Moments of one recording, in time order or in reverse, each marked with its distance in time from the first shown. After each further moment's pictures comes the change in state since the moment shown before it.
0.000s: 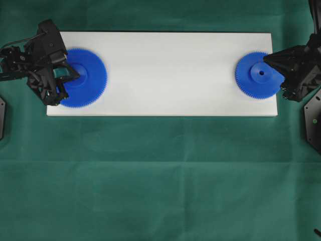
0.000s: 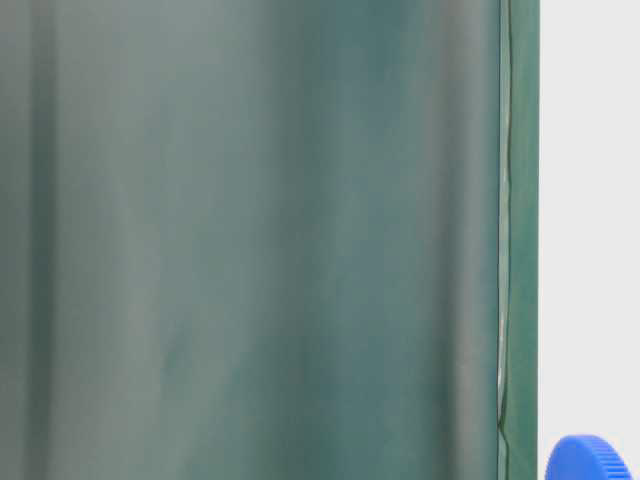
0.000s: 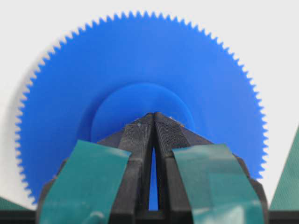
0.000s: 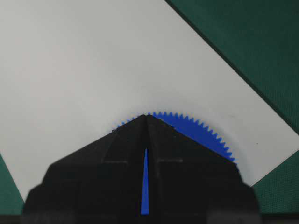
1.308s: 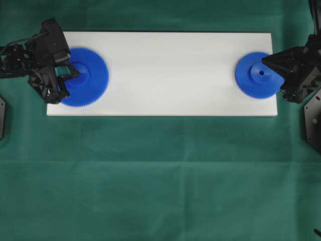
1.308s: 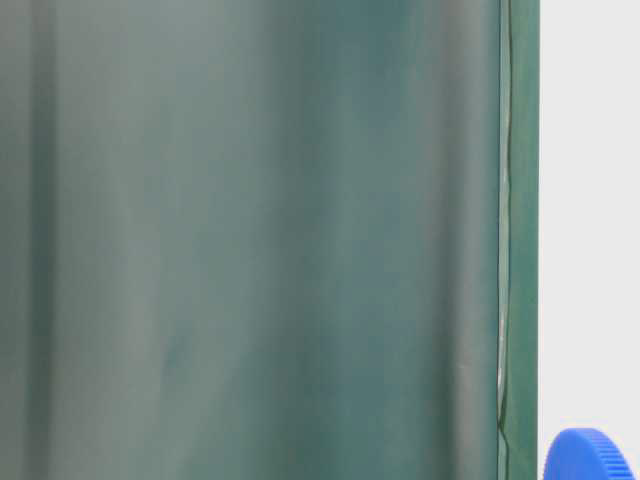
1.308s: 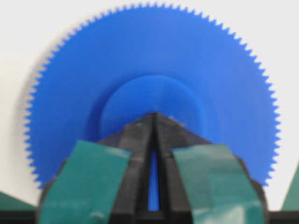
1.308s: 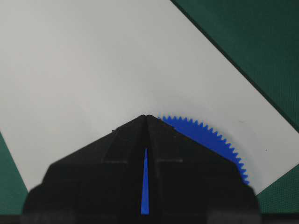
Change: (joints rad) left arm 0.011 0.021 -0.032 0.000 0.094 0.023; right arm 0.021 -0.005 0.000 0.000 -0.012 0.000
